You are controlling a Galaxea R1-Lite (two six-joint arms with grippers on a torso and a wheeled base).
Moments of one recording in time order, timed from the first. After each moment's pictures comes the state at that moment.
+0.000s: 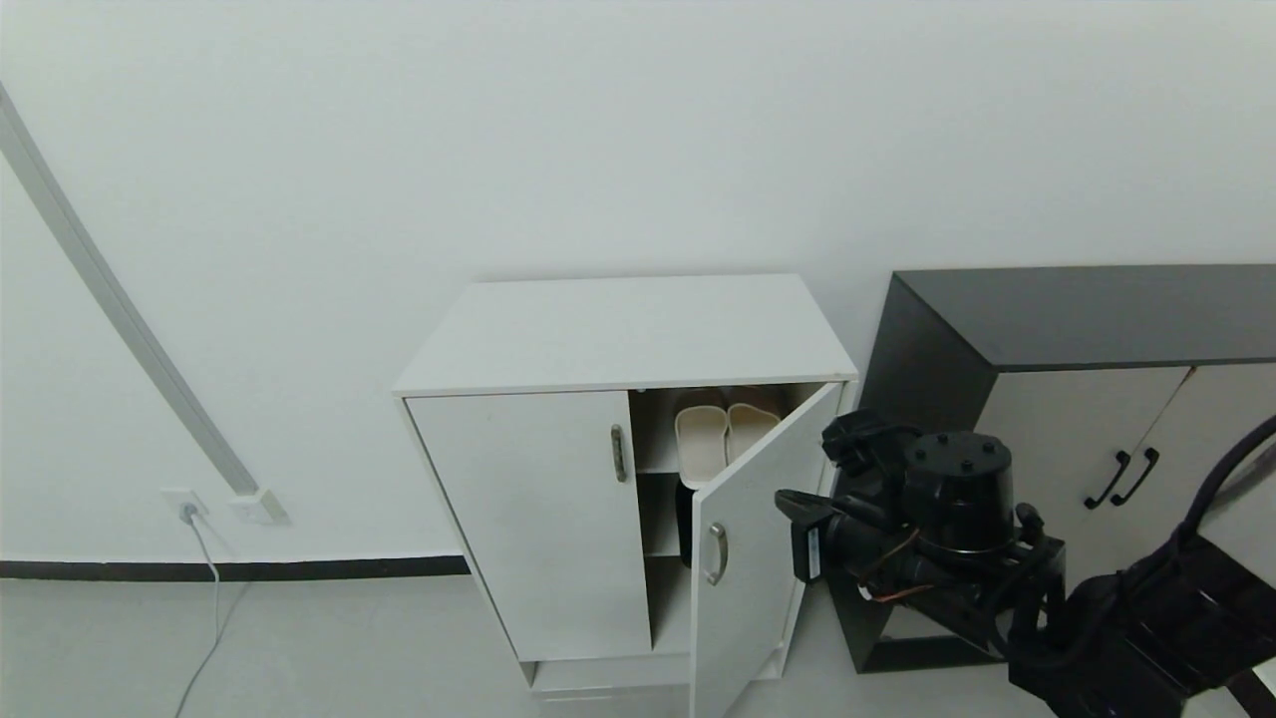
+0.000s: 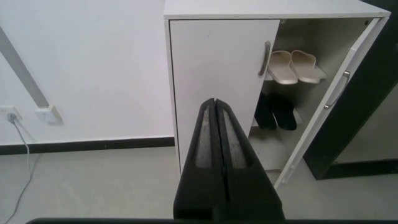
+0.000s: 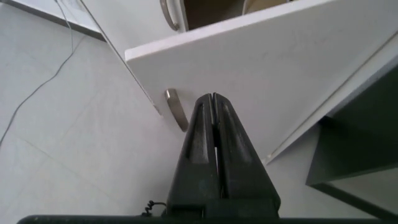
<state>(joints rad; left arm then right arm) -0.01 0.00 0.00 0.00 0.01 -0.01 0.68 1.95 -0.67 -1.02 -0.11 0.11</state>
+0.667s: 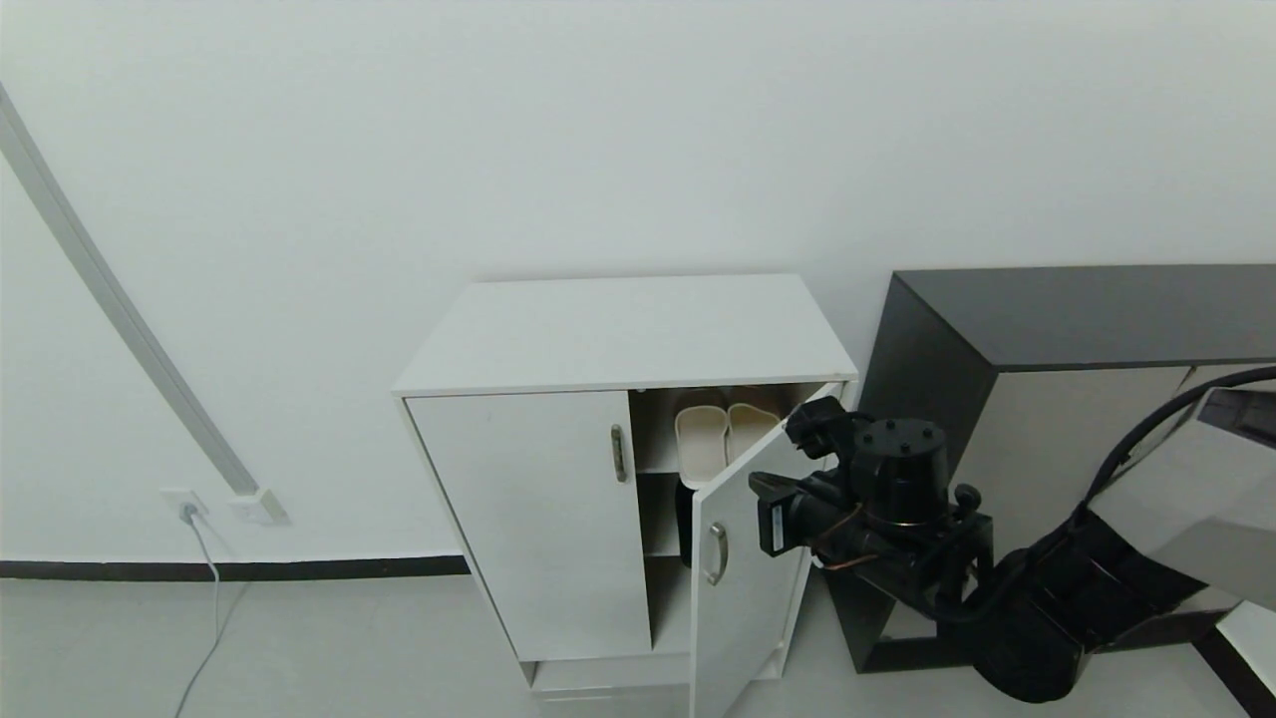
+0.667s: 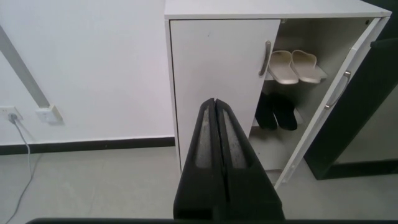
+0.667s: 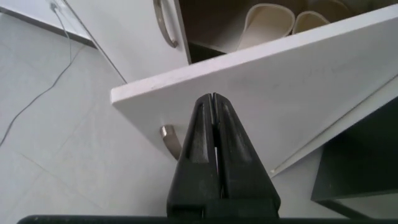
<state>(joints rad) -0.01 0.00 0.00 0.00 0.02 -0.01 0.67 2.07 -0.82 -1.02 -0.11 0.11</state>
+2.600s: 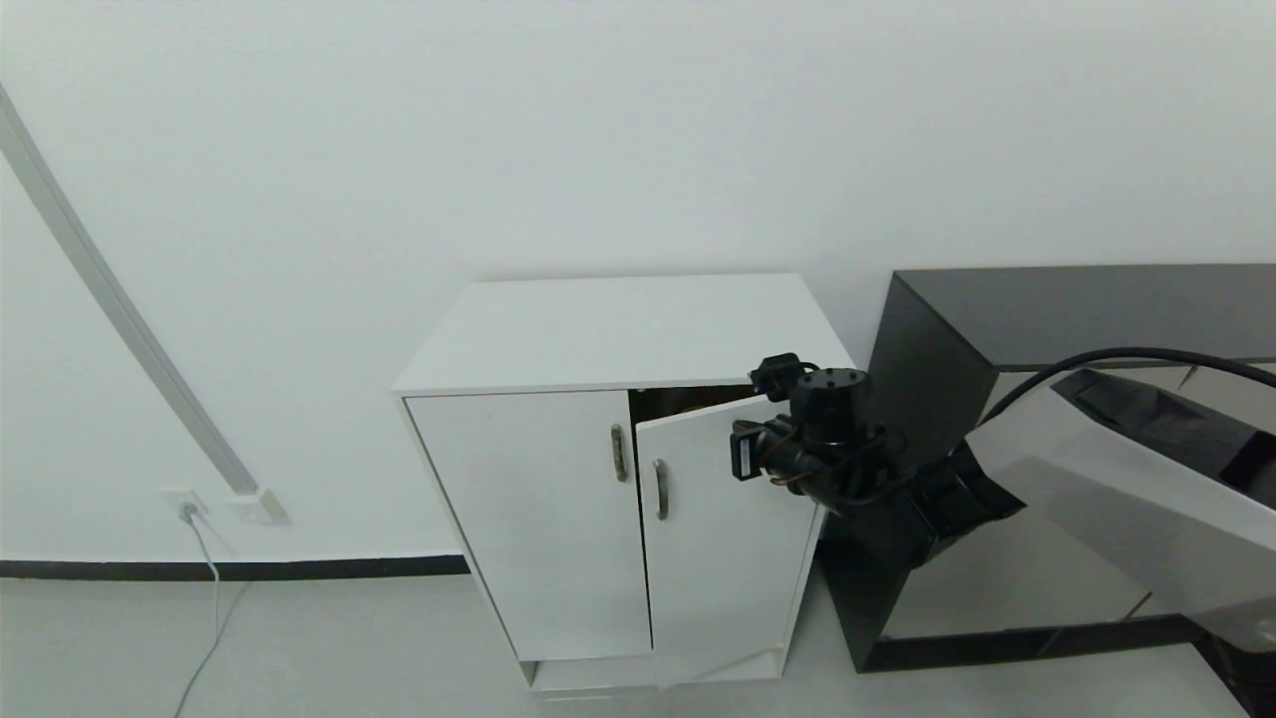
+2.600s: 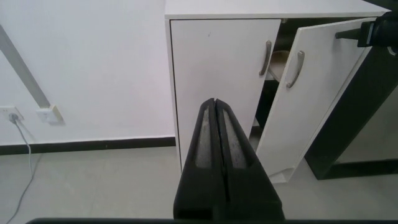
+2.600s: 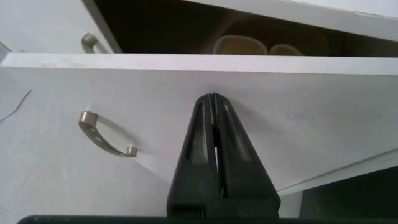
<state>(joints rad) -0.01 0.00 0.00 0.00 0.02 -0.01 0.56 2.33 -1.33 -0.78 -0.11 0.08</state>
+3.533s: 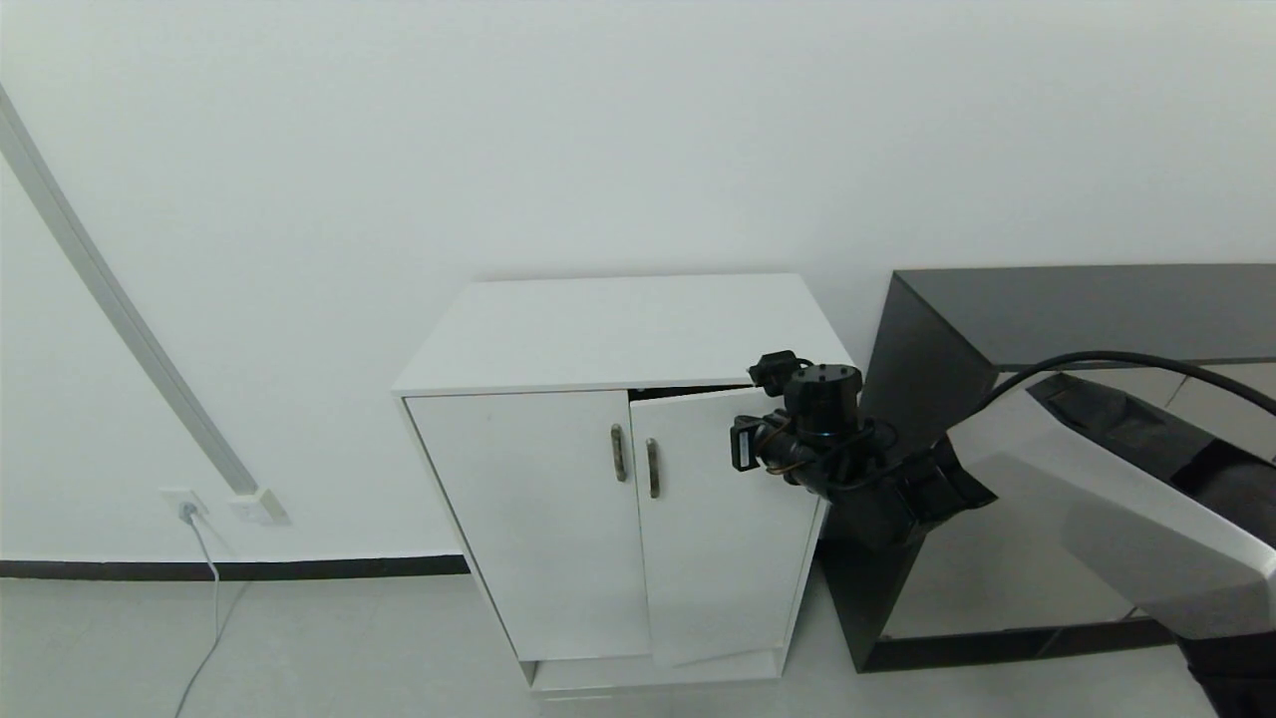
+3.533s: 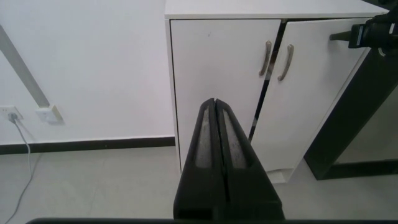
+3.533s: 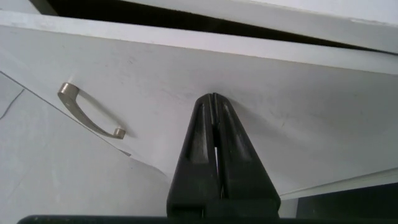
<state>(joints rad) -0.01 0.00 0.00 0.00 0.02 -0.01 0.54 2.40 -1.45 -0.72 -0.11 0.08</state>
